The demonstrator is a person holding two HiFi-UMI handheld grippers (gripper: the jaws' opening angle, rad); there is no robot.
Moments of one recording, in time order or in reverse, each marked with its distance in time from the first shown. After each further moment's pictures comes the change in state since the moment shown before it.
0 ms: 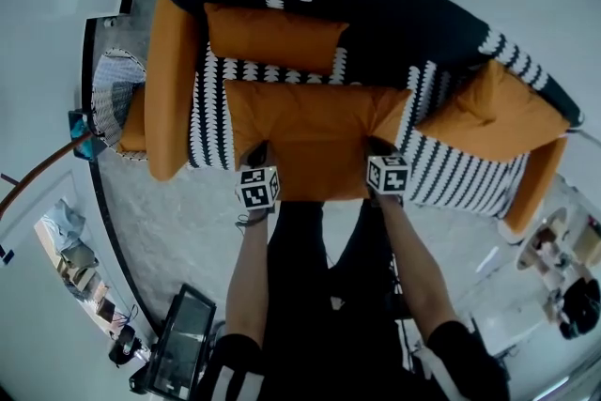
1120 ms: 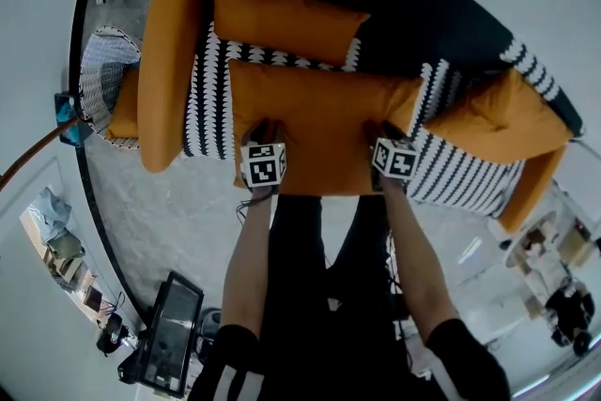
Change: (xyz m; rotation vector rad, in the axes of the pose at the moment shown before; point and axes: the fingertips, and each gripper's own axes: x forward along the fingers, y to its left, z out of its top) left arm 0.046 0.013 0.006 -0.027 0.077 -0.018; right arm 0.030 -0.021 0.021 0.060 0.040 -0.119
